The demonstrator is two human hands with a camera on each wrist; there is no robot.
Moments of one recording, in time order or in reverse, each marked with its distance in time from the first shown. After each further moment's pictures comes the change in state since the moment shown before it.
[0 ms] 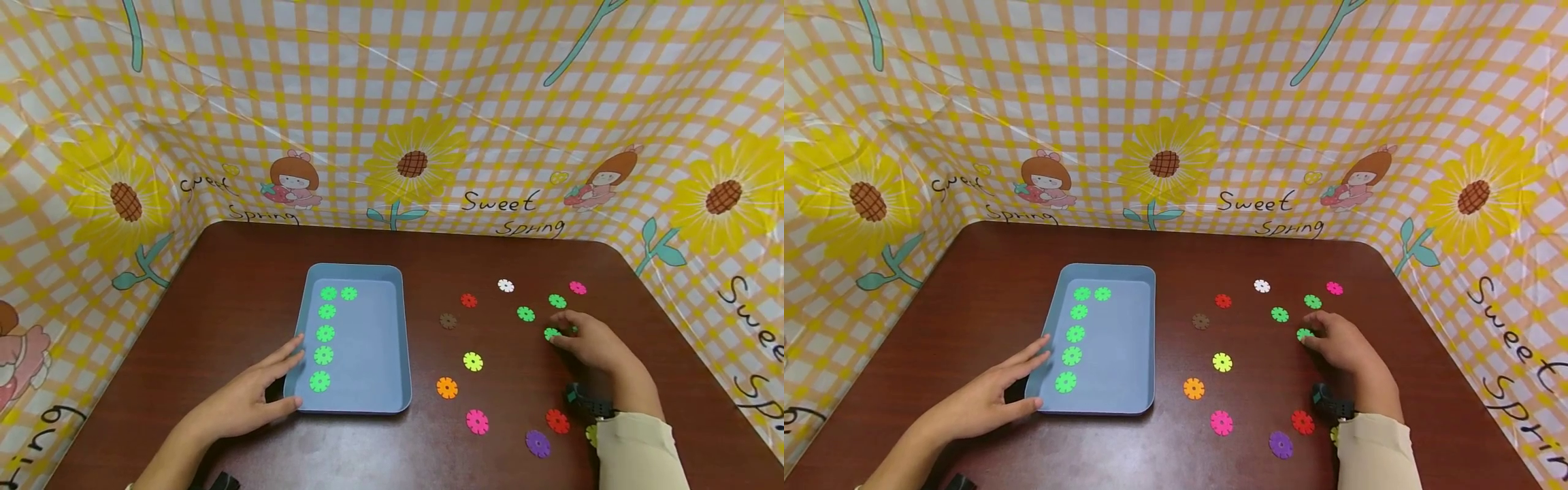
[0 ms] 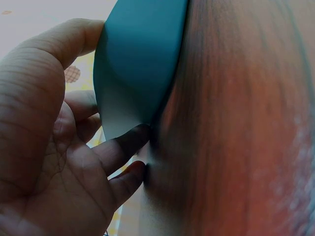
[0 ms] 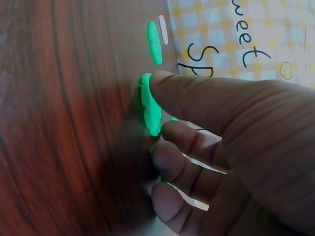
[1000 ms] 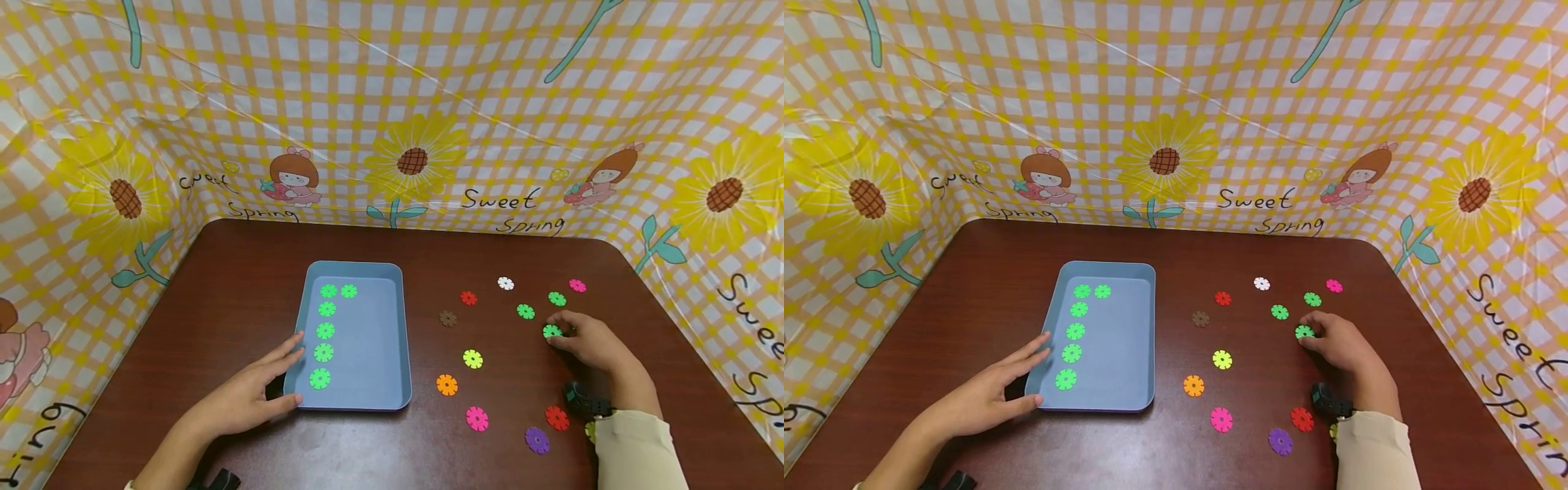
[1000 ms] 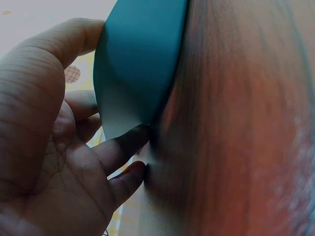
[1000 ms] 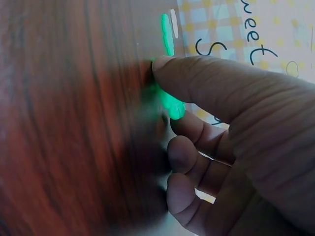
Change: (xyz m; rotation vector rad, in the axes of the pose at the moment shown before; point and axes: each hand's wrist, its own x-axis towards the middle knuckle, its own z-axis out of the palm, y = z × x) left_hand 0.000 0.003 -0.001 0.018 -0.001 0.015; right_hand -0.001 0.002 0.003 -0.026 -0.005 -0.005
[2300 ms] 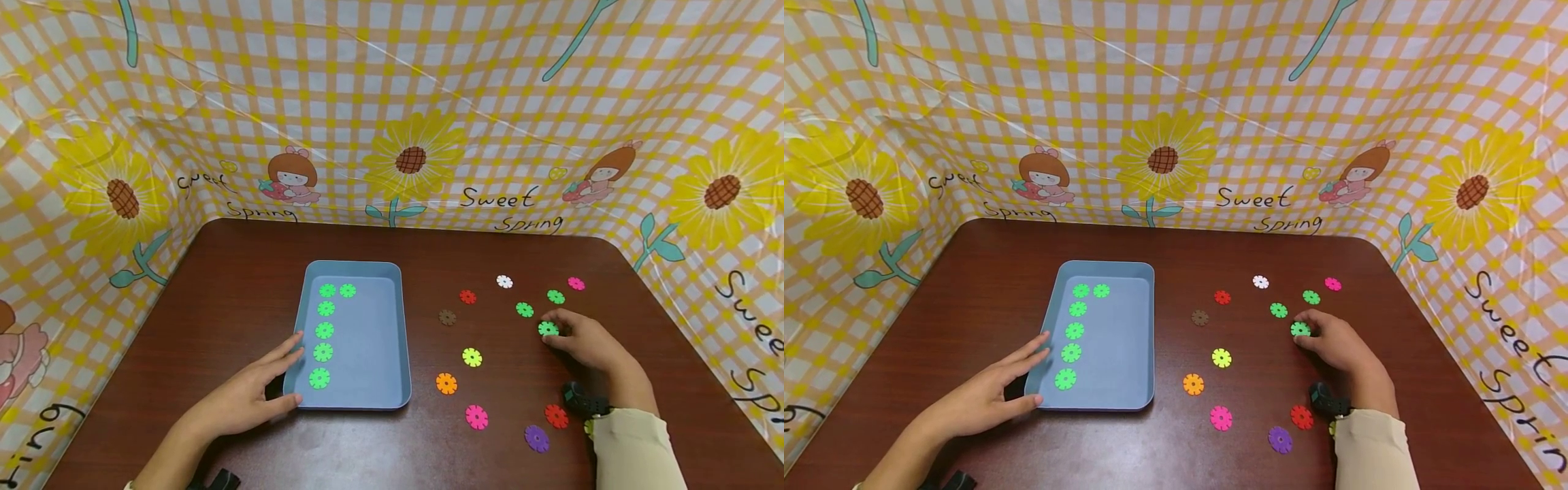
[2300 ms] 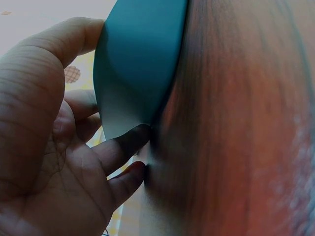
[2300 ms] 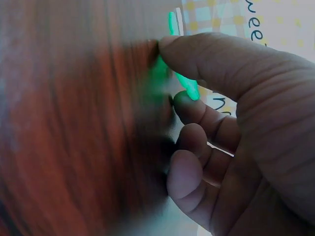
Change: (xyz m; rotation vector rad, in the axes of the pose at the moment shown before) left_hand 0.000 0.000 0.001 -0.006 0.003 0.004; right_hand 0.000 -0.003 0.007 0.012 0.013 -0.034
